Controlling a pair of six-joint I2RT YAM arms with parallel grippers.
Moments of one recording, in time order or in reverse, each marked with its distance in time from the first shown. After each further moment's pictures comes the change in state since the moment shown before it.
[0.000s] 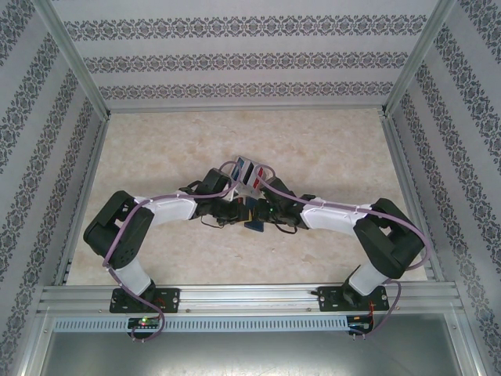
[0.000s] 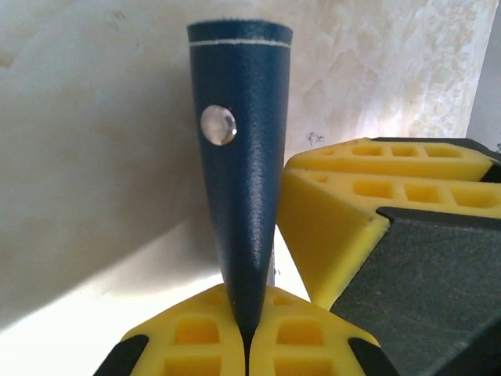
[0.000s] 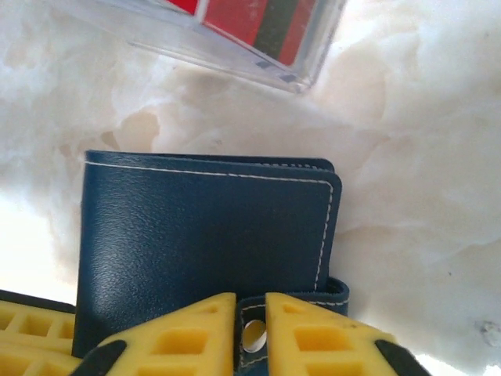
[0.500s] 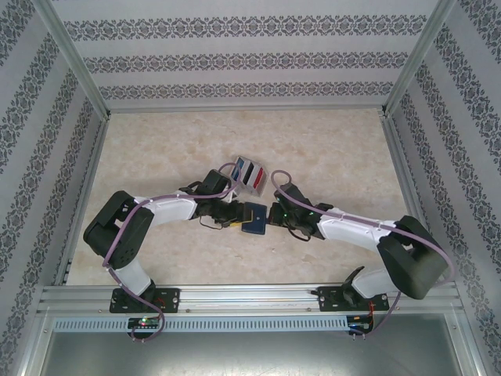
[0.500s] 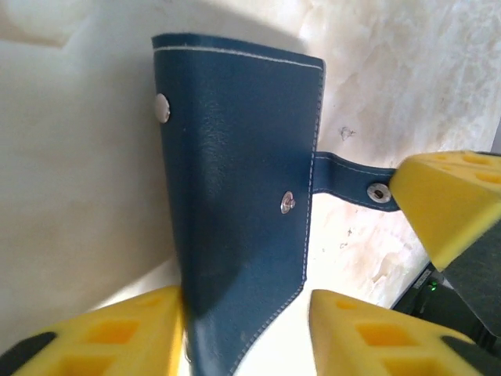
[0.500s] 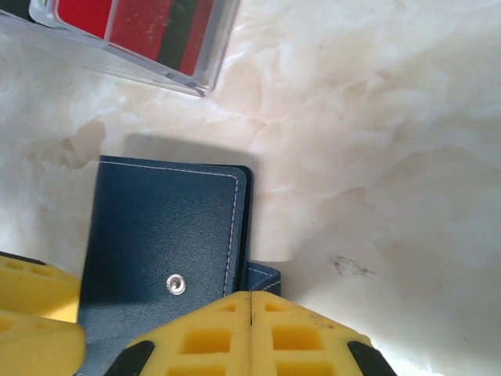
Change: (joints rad) left arm 0.000 0.000 0.000 -0.047 -0.031 0.015; right arm -0.036 -0.205 -0.158 -0.011 0.055 -0.004
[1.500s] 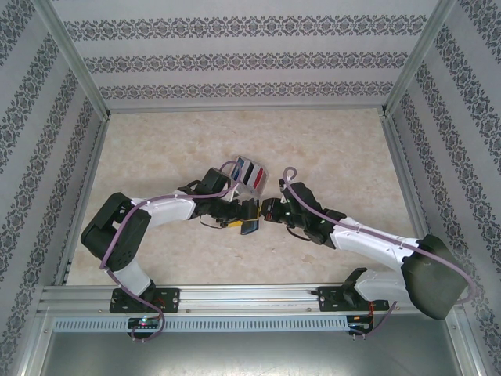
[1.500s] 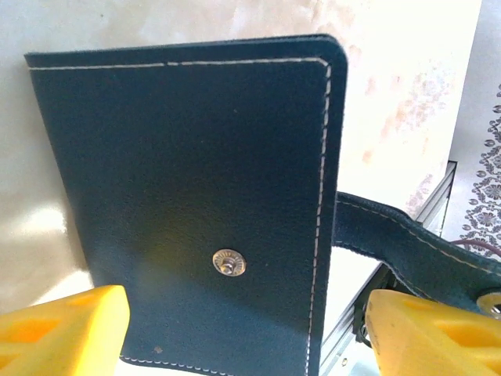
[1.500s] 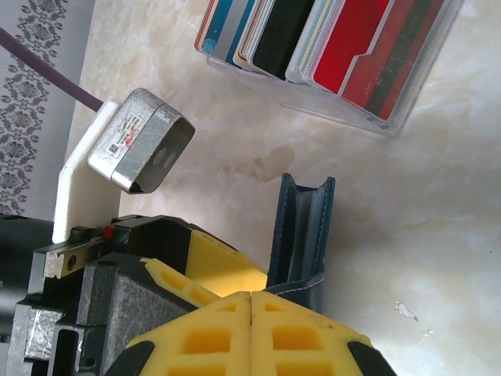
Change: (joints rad) left arm 0.002 -0.023 0.003 0.009 0.072 0.023; right arm 0.029 -0.166 -0.058 0.206 -0.127 0.035
